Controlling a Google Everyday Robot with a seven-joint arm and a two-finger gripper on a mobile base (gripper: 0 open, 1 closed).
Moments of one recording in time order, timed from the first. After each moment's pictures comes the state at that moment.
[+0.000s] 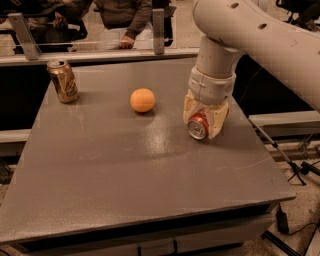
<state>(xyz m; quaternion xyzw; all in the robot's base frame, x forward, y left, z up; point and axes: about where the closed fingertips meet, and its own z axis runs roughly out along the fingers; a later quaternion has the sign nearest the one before) 0.541 -0.118 0.850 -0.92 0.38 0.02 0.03</state>
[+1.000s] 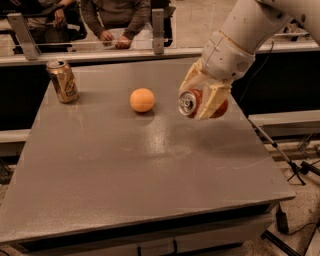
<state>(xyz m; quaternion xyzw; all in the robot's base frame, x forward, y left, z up) 0.531 -0.090 0.923 -0.83 0.51 0.12 0.19</state>
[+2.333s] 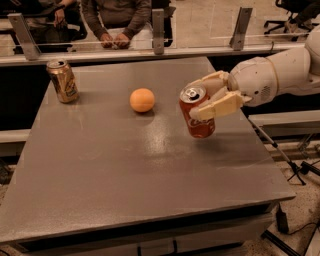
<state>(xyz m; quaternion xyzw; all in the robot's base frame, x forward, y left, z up) 0.510 -0.089 0.946 -0.60 0.55 0.40 0.41</state>
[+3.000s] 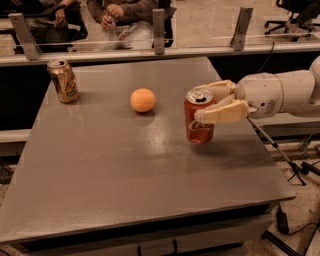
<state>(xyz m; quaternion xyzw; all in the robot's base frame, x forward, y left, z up) 0.502 -0.100 0.942 -0.53 0.54 0.47 0.46</state>
